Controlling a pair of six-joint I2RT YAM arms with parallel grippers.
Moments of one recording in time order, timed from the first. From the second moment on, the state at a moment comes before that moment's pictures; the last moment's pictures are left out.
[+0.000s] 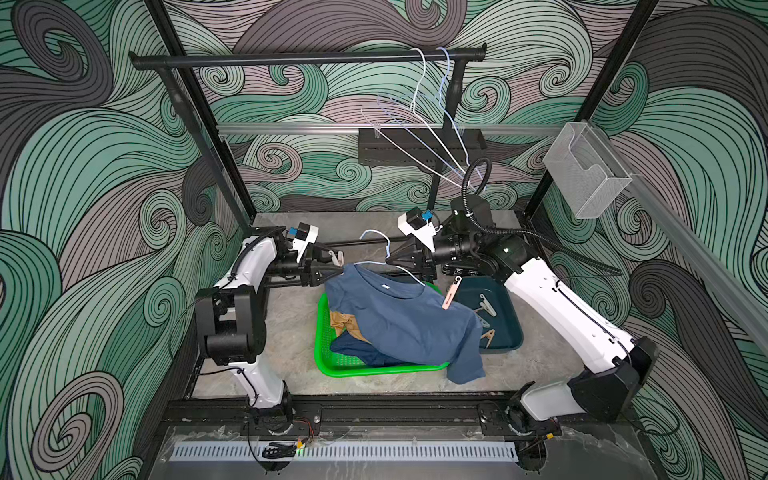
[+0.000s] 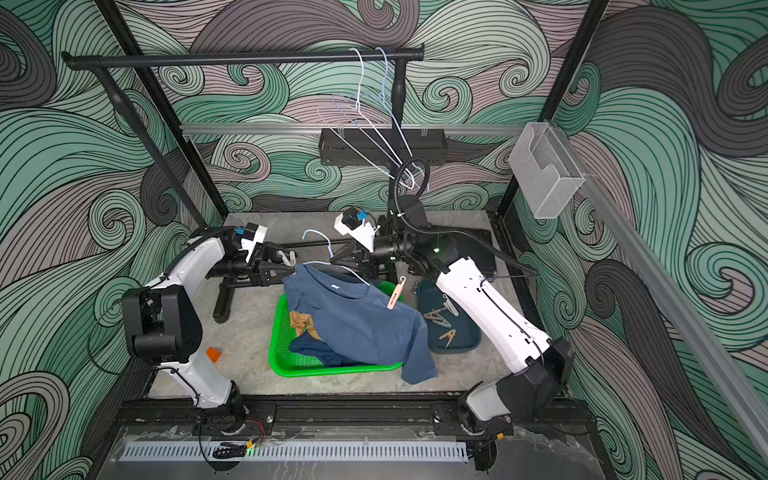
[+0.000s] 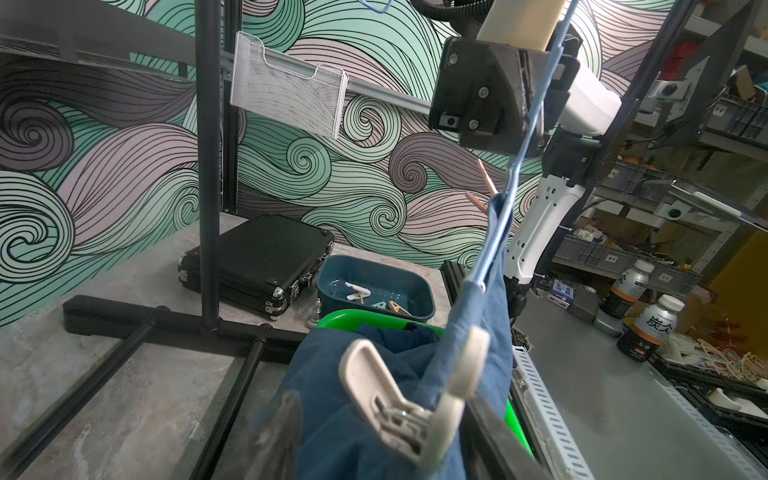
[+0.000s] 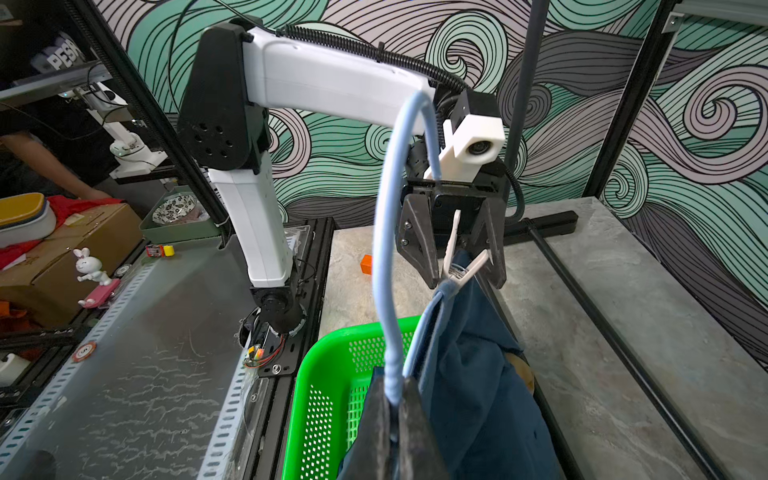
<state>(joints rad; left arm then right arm) 0.08 1.75 1.43 -1.68 1.55 1.78 0.62 1.47 1.56 -0.56 -0.90 -0.31</state>
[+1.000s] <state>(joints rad) 0.08 1.74 1.44 -1.69 1.55 1.72 0.62 1.49 1.54 -0.56 -0.92 -0.33</state>
